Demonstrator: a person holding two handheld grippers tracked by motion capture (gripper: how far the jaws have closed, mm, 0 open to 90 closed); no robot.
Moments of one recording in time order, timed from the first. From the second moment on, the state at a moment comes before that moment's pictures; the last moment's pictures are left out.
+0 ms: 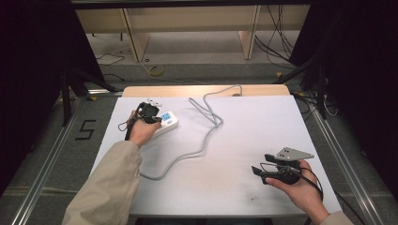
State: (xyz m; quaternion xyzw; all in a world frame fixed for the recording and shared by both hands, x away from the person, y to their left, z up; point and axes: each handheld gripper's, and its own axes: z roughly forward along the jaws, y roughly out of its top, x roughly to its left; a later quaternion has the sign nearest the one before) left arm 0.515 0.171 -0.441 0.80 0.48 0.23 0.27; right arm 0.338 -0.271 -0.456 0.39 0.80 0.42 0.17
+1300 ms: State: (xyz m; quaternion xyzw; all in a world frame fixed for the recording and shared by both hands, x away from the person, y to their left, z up) left arm 0.519 0.166 -0.448 0.82 0.47 0.22 0.23; right arm 0.338 -0.271 -0.456 0.39 0.80 0.42 0.17
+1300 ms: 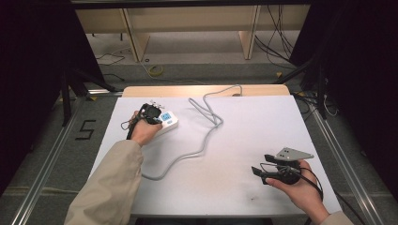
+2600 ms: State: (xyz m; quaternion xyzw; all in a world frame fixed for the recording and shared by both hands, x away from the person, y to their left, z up) left arm 0.521 0.166 -0.448 0.82 0.48 0.22 0.23; right arm 0.338 -0.271 -0.456 0.39 0.81 0.42 0.17
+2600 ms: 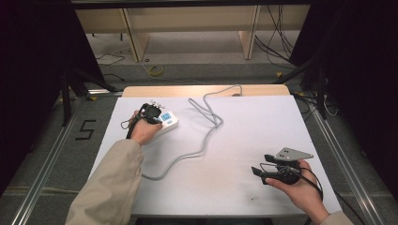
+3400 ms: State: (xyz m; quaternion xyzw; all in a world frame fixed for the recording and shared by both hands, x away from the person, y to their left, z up) left arm 0.519 0.164 -0.451 0.83 0.47 0.22 0.22; right arm 0.338 -0.270 -0.456 0.39 0.81 0.42 0.17
